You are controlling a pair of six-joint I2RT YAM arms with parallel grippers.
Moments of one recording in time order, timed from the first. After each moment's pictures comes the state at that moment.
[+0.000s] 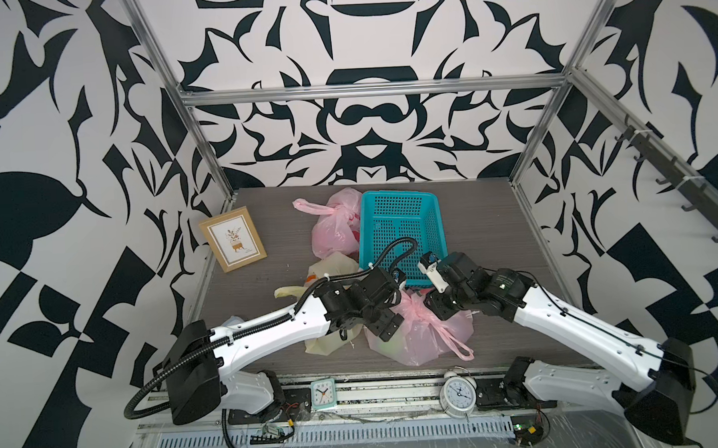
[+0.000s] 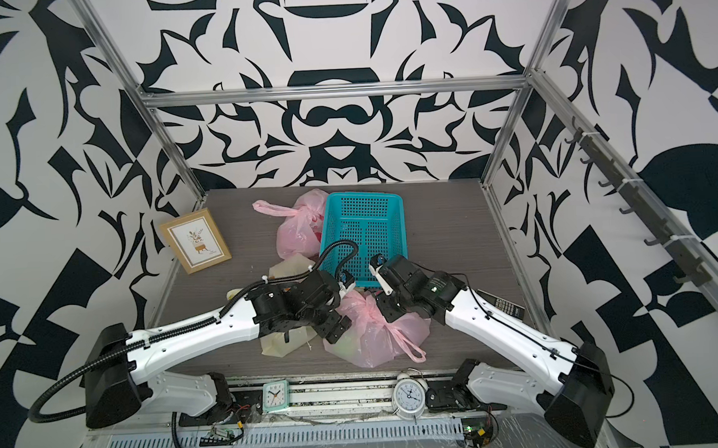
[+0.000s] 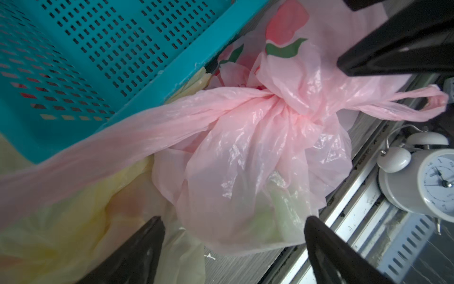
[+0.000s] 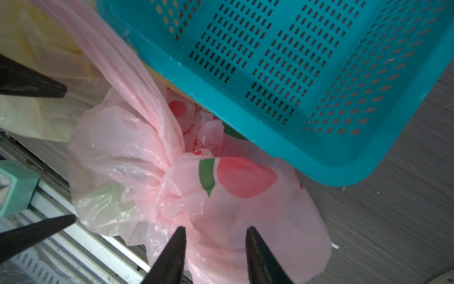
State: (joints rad) left arm -1.10 1.37 1.04 -0.68 -0.08 -0.20; right arm 0.77 1.10 0.92 -0.85 0.00 0.26
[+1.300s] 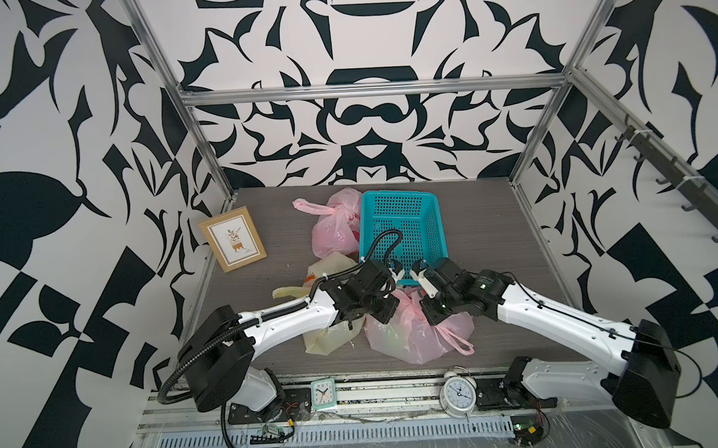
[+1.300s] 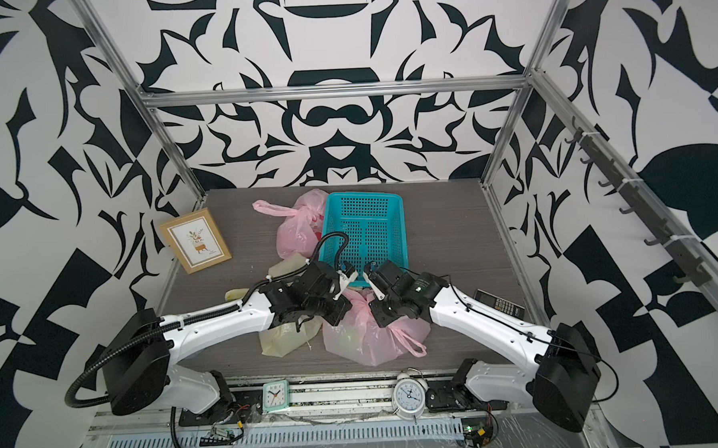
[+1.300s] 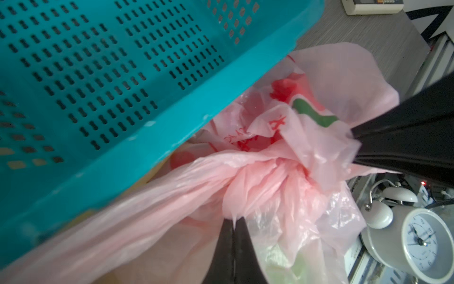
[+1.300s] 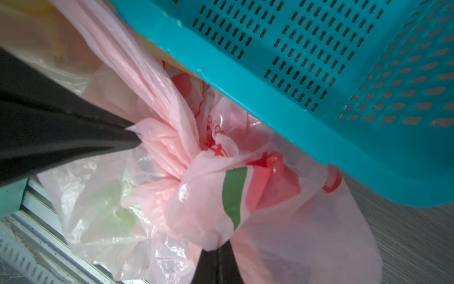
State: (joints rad) left arm -0.93 1.46 0.89 -0.32 0.16 -0.29; right arm 0.80 1.20 0.87 -0.78 -0.03 0.31
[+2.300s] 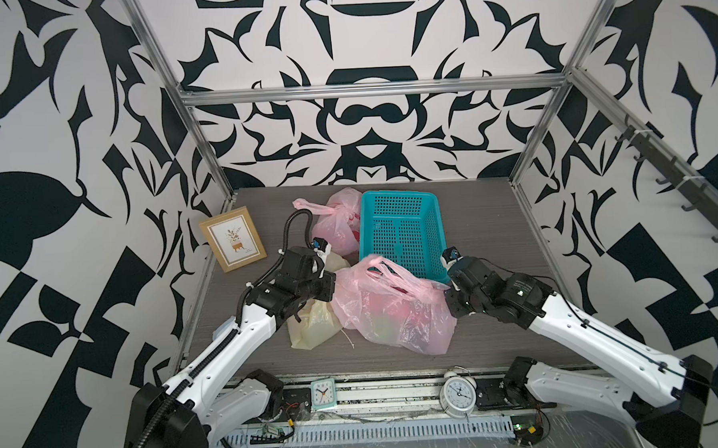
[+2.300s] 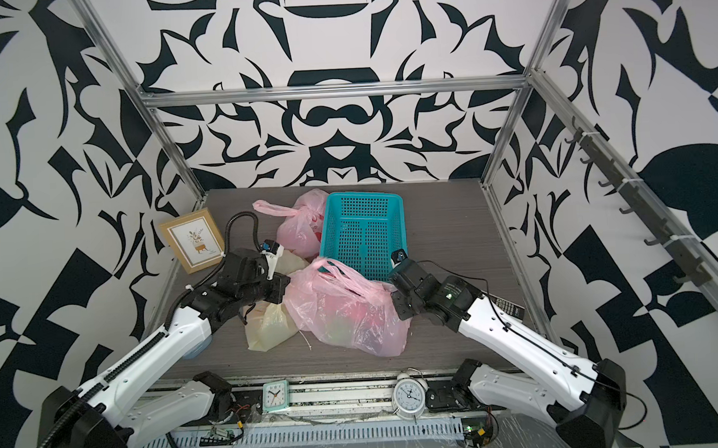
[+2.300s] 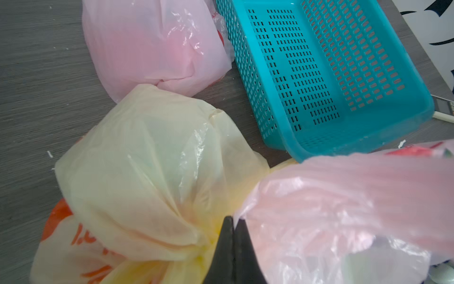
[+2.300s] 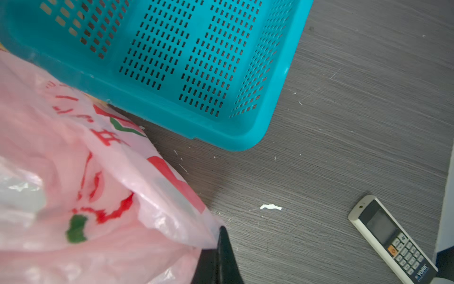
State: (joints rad) left arm -0.50 1.06 0.75 -0.47 0.11 -0.20; right arm 0.77 1.01 0.92 -0.97 0.22 0.38
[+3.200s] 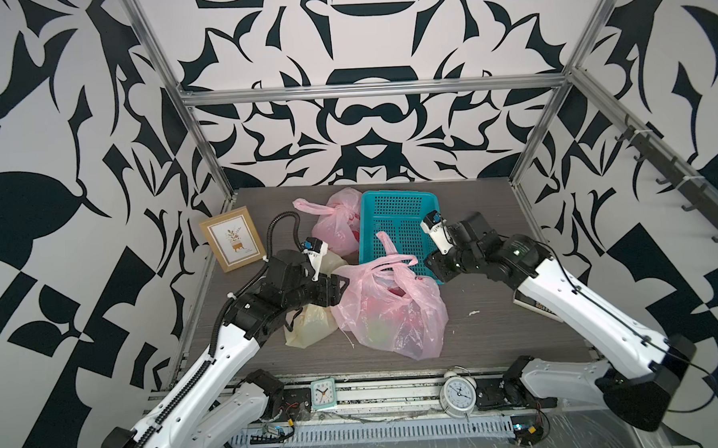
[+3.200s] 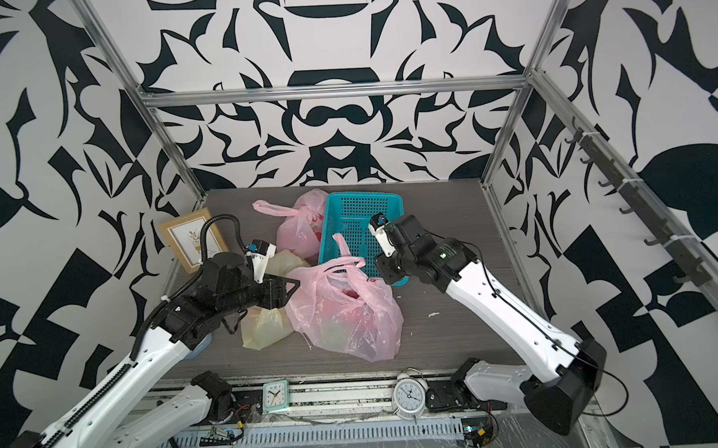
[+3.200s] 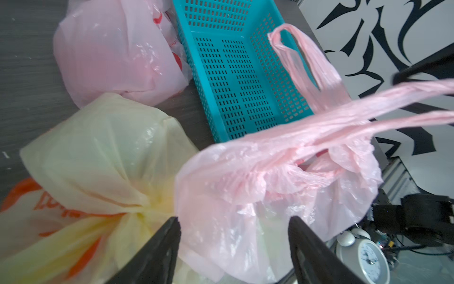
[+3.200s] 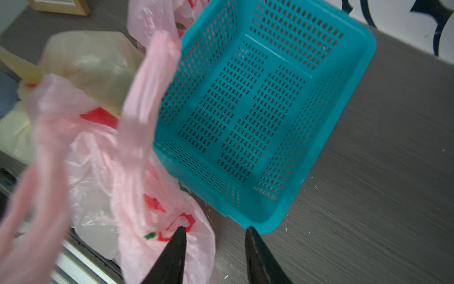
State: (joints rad) left arm -0.63 0.86 0.81 -0.59 0.21 -0.37; right arm 0.58 1.26 1.26 -0.94 -0.01 0.08
